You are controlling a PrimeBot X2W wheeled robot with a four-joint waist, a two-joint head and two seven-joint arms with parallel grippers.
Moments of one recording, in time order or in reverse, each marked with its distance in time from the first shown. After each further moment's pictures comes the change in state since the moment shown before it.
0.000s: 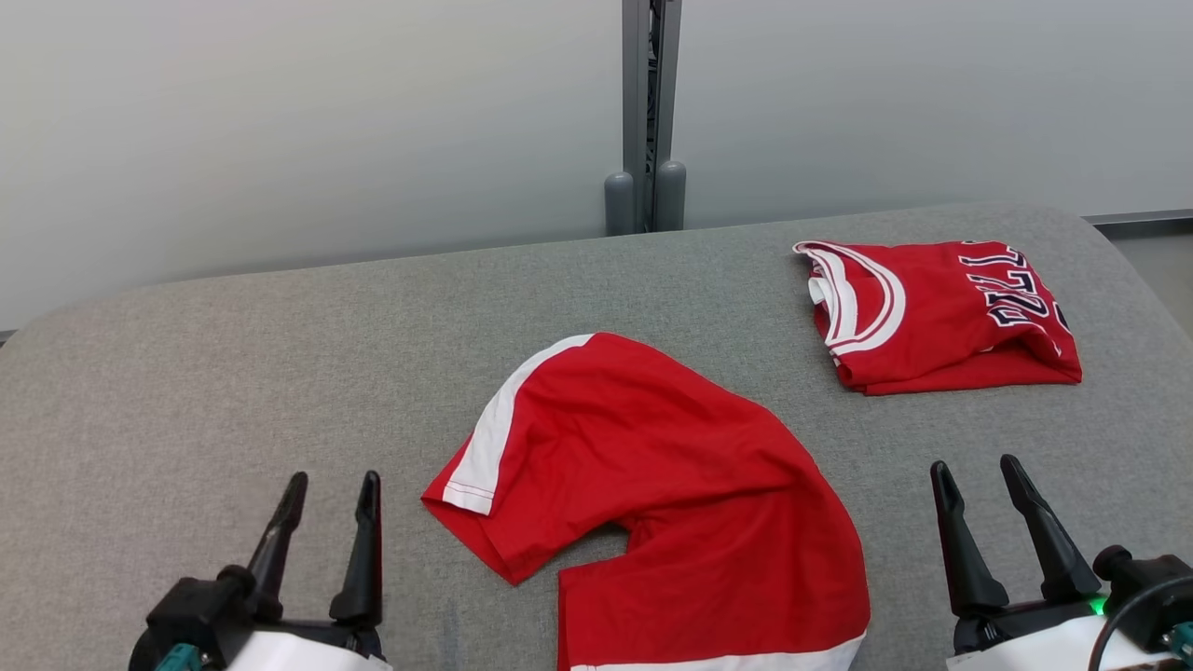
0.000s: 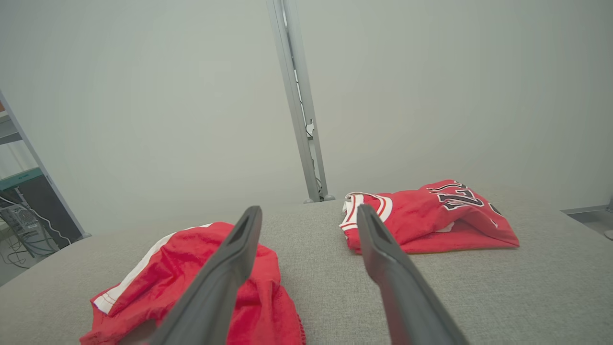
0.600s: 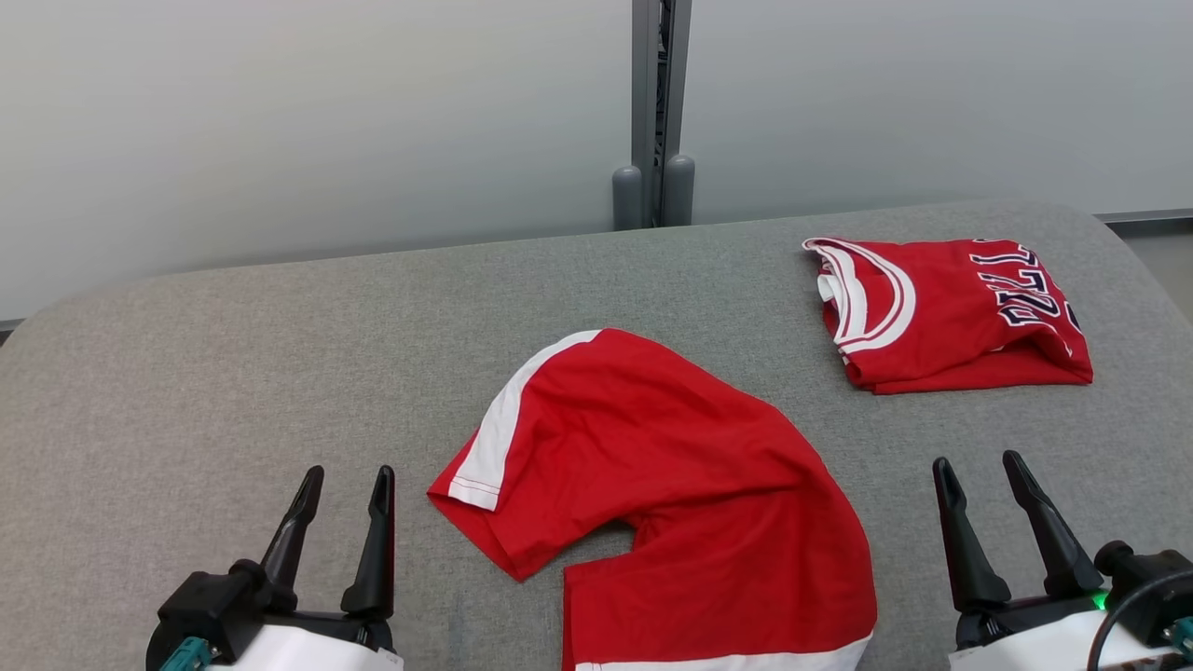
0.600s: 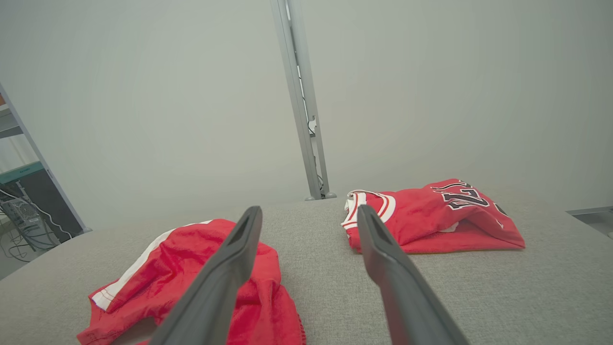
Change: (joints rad) left arm -0.009 -0.131 0.131 0.071 0.119 -0.152 0.000; right arm -0.007 -0.005 -0.001 0.007 -0.005 0.000 0.000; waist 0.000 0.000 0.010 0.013
